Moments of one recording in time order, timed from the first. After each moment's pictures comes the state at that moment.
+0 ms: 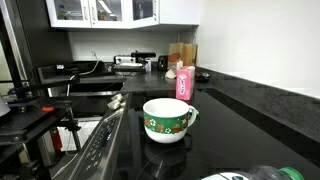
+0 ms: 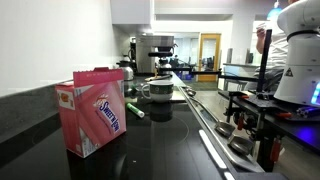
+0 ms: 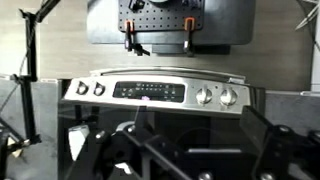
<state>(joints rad) 0.08 -0.29 0.37 -2.00 -0.04 1.40 0.40</state>
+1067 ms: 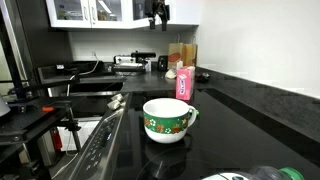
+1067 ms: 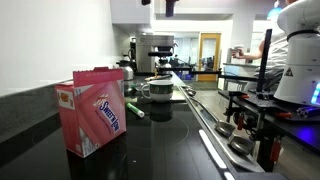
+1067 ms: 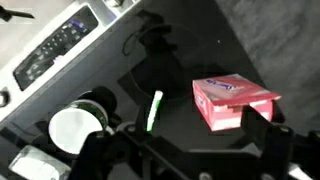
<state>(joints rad) 0.09 0.11 0.18 -1.93 0.02 2.09 0.91</state>
